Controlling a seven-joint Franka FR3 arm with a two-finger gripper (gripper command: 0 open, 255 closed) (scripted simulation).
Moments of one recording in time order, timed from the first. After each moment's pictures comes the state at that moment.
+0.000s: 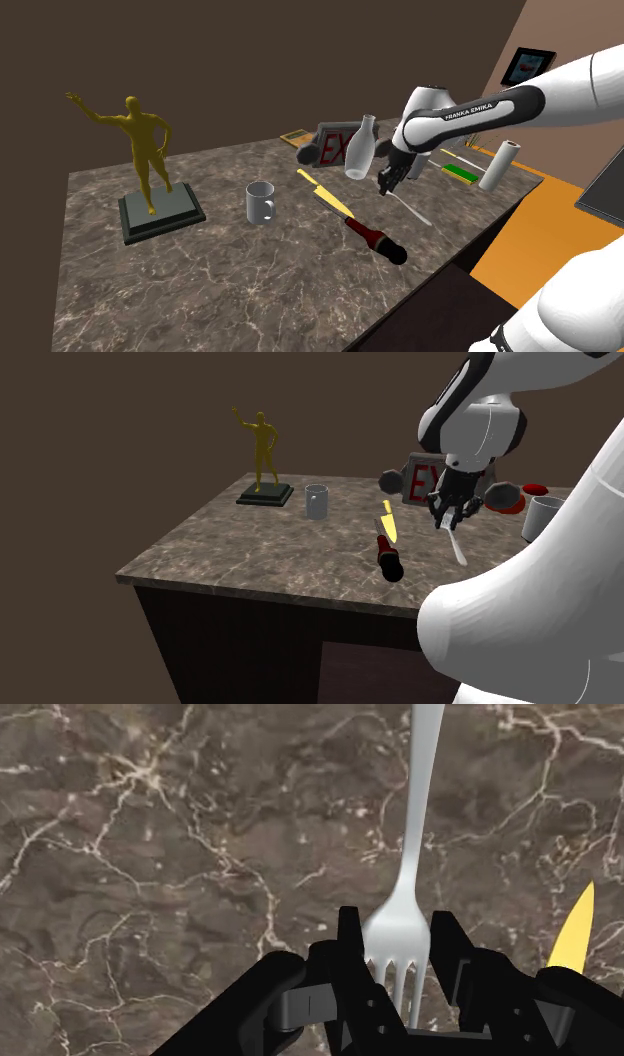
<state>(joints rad) -0.16 -0.20 0.00 -2.40 0.03 2.27 -0.11</state>
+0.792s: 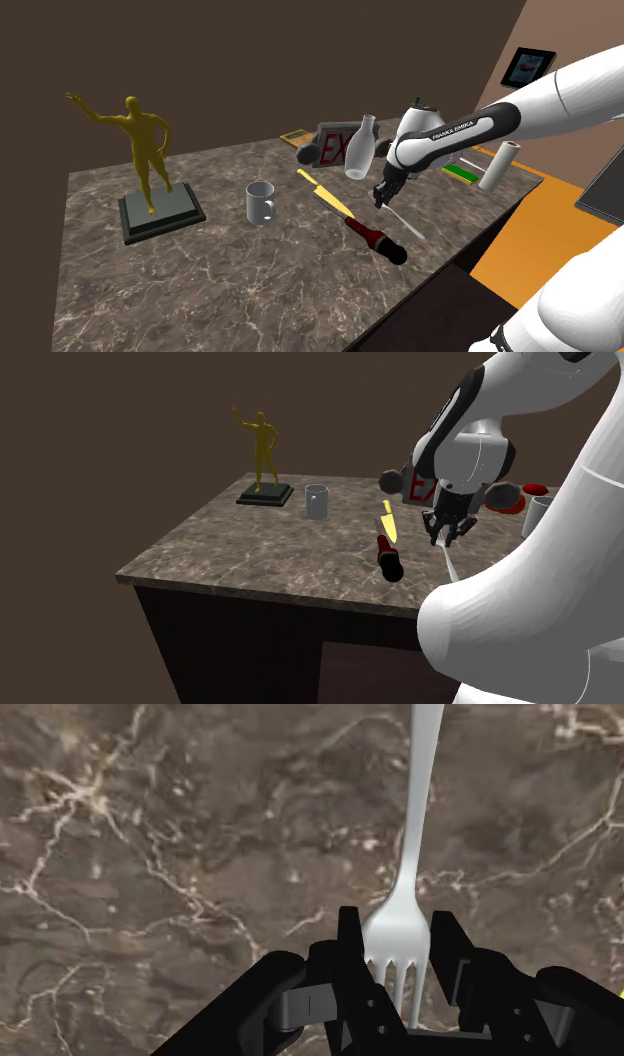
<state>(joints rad) -0.15 -0.11 0.00 -2.47 0.04 2.43 -0.12</state>
